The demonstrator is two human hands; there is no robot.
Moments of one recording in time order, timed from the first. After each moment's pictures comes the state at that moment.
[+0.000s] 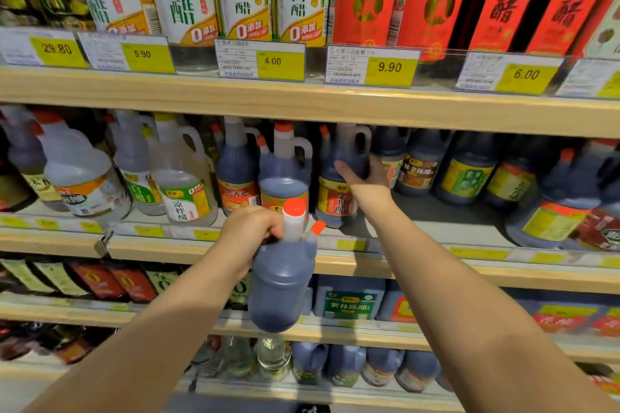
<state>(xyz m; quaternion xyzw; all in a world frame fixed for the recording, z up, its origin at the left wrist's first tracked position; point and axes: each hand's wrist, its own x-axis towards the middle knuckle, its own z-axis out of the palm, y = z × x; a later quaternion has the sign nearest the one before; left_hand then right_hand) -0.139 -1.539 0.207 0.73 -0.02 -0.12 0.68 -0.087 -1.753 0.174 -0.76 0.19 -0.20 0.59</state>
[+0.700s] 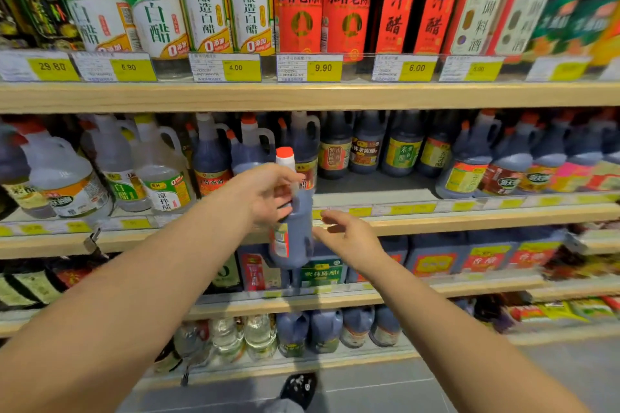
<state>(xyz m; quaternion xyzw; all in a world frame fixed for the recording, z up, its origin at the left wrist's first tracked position) -0.184 -1.576 0.272 0.61 0.05 -0.38 0.69 -0.269 -1.716 0.161 -0.88 0.14 -0.09 0.44</state>
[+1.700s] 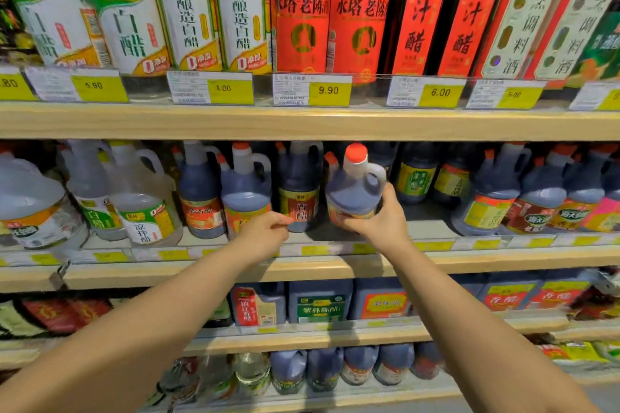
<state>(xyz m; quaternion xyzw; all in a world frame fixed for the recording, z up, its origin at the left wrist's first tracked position) -0.120 -1.595 0.192 0.87 -0.16 -0.19 0.43 -0.195 -1.797 0.180 -0.81 0.14 -0.26 0.50</state>
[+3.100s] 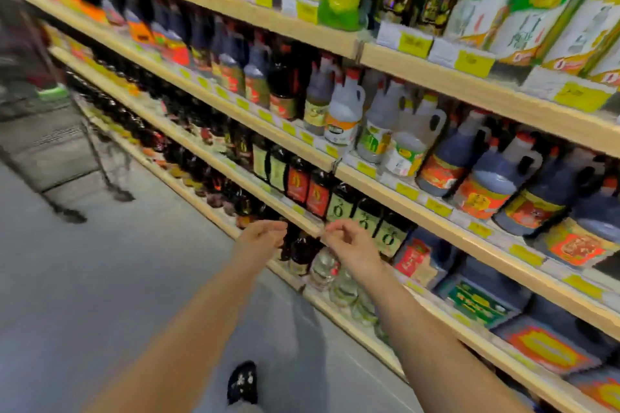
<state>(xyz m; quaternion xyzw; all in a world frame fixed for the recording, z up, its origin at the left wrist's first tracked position) -0.334 -1.239 0.176 0.69 0.27 0.00 0.67 -0.270 -1.406 0.157 -0.81 -0.07 0.14 0.56</state>
